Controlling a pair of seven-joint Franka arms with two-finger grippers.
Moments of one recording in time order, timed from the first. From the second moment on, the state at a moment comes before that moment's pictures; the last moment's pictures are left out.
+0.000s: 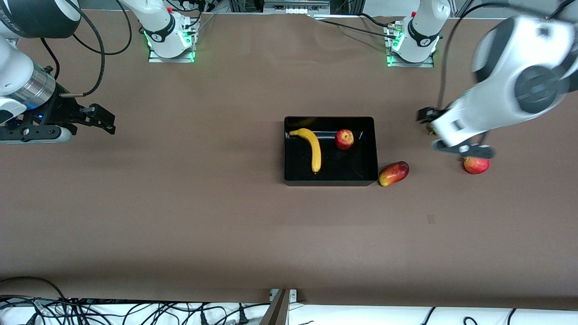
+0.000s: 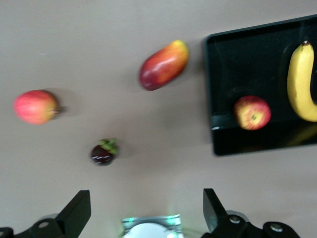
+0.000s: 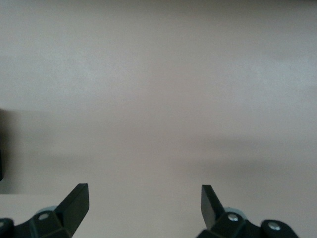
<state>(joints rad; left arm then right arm) -0.21 0.28 -0.09 -1.55 0.02 1.48 -0.18 0.13 0.08 -0.02 -1.62 -0.01 1.73 0.08</state>
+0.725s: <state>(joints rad) -0.42 0.52 -0.13 -1.65 -0.02 1.83 -0.55 0.13 0.08 -0.02 -1.62 -0.01 1.73 0.08</state>
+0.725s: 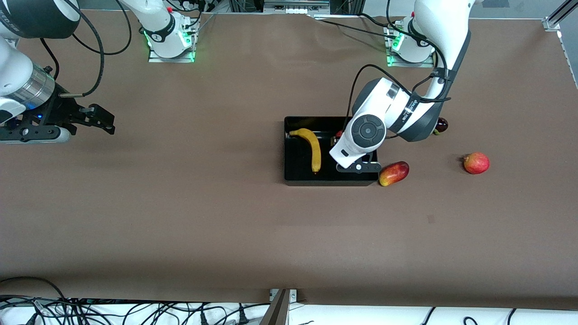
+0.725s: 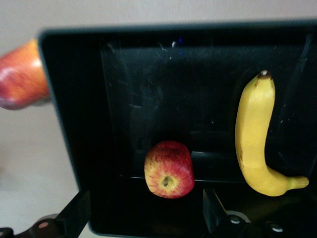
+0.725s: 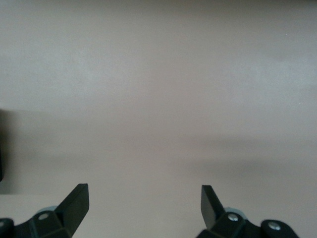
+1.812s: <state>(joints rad) -0.42 0.49 -0.17 -1.98 -0.03 2.24 -0.67 0.13 0.08 -0.02 -1.62 -0.01 1.73 0.08</state>
